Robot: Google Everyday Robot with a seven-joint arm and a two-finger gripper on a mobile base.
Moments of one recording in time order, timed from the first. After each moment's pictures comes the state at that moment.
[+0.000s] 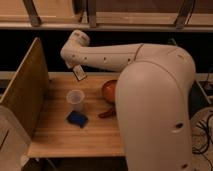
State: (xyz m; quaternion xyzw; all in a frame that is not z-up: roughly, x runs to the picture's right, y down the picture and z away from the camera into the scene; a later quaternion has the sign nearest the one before) arm -0.170 -0.137 0.787 -0.08 -0.10 0.52 0.84
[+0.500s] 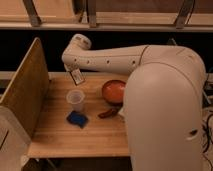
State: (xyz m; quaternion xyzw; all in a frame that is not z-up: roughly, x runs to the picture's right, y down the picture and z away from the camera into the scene) arm -0.173 -0.124 0.783 -0.10 -0.10 0.53 0.84
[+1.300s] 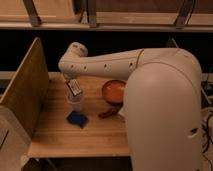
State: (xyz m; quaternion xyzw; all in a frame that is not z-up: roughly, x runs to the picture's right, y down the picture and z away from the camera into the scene) arm -0.192 -0.064 0.784 -0.15 -0.08 0.50 0.85
